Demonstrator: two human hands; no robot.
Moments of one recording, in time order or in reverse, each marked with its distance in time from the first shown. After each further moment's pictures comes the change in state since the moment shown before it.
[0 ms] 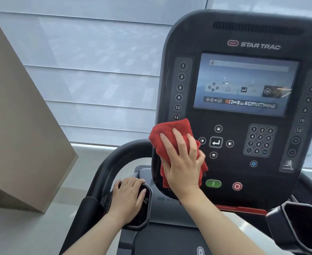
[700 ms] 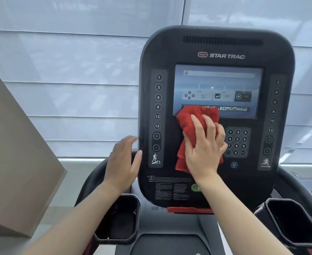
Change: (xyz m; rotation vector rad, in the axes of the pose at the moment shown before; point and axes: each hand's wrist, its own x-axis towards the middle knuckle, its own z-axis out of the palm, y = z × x) left_hand 0.095 0.057 -0.090 -0.297 0.254 0.135; right_hand 0.049 0.074 -0.030 0.073 0.133 0.318
